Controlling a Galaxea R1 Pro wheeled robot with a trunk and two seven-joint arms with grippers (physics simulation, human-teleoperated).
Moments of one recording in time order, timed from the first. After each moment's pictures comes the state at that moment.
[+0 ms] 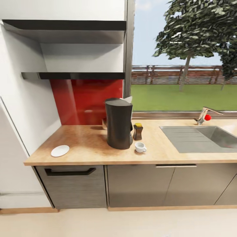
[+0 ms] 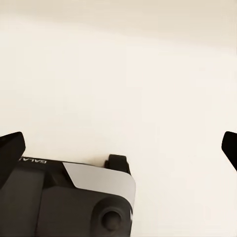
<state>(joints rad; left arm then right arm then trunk) 0.09 0.07 0.10 -0.28 0.02 0.10 0.10 -0.43 0.07 -0.43 -0.03 0.59 0.08 -0.06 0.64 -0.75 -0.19</state>
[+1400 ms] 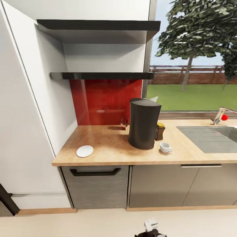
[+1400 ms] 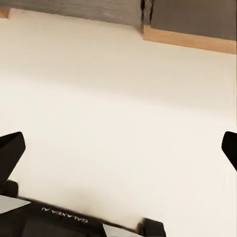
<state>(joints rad) -0.18 0.11 0.09 -0.46 0.02 0.11 -0.22 -0.43 0.15 -0.42 -0.23 0.60 0.05 0.15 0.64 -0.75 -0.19</state>
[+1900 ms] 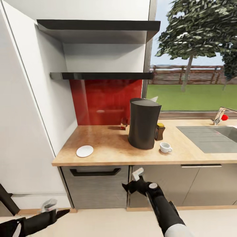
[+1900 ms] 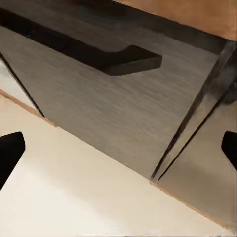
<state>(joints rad) -0.20 0.23 0.36 -0.98 0.06 0.70 -0.89 -0.48 0.17 -0.02 -0.89 0.44 0.28 0.48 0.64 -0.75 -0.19</state>
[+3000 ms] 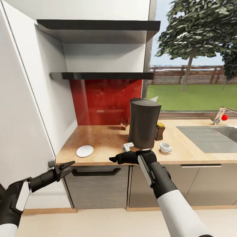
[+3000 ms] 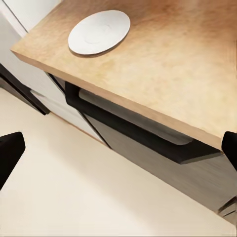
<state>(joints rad) -0.49 0.19 0.46 -1.04 0.32 1.01 -1.06 -0.73 0.17 0.20 -1.10 0.02 0.83 0.48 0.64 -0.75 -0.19</state>
